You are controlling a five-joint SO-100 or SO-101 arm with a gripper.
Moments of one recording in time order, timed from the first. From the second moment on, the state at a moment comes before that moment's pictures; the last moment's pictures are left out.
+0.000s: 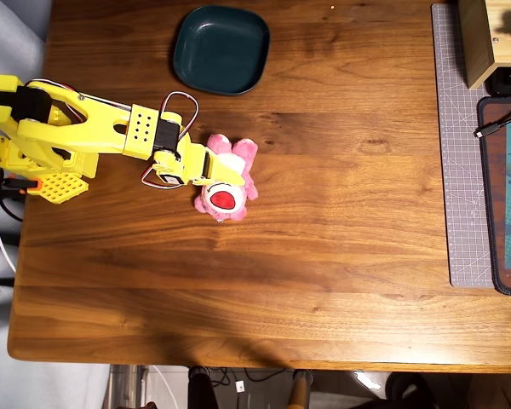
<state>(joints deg) -7.1 90.2 121.1 59.1 -6.5</state>
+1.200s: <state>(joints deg) 20.5 91.5 70.6 84.4 -3.7</state>
